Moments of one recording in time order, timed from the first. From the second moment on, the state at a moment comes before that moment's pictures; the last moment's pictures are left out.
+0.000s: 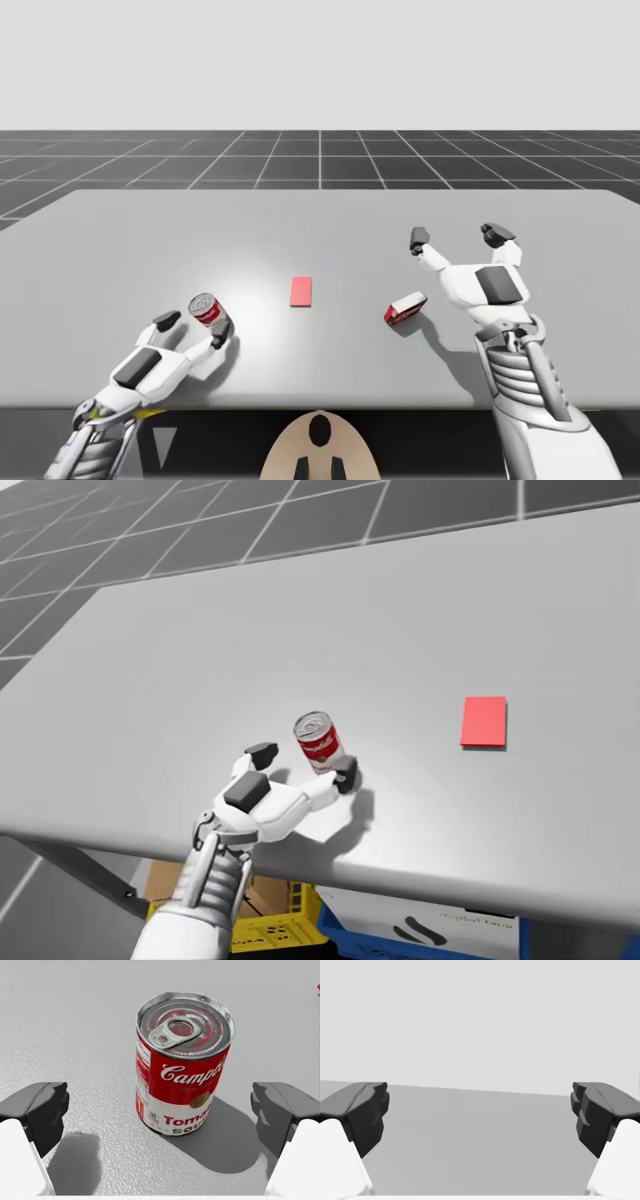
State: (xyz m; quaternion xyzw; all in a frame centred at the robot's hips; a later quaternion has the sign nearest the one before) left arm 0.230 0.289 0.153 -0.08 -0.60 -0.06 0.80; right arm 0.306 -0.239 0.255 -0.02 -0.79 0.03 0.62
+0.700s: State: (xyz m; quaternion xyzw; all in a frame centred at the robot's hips) left arm 0.264 0.268 0.153 -0.08 -0.59 -0.06 0.80; right arm 0.303 -0.243 0.261 -0.02 -0.79 0.02 0.61
